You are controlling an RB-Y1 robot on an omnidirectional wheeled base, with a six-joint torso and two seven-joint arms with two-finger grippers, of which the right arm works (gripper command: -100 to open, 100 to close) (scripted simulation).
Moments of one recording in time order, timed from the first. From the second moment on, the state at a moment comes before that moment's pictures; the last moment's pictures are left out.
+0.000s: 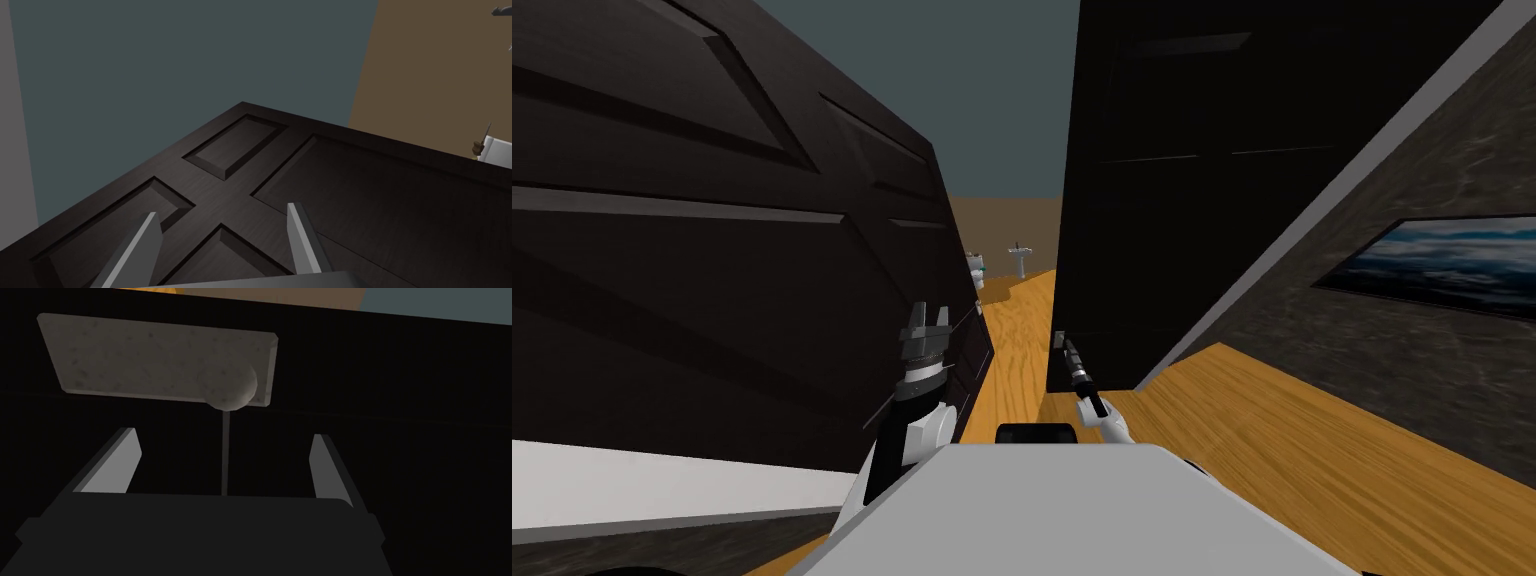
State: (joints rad) arm -0.19 -0.05 0.03 -0.58 -0.02 -0.82 -0.01
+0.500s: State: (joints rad) arm -0.18 -0.04 0.02 -0.58 -0.03 -0.82 0.00
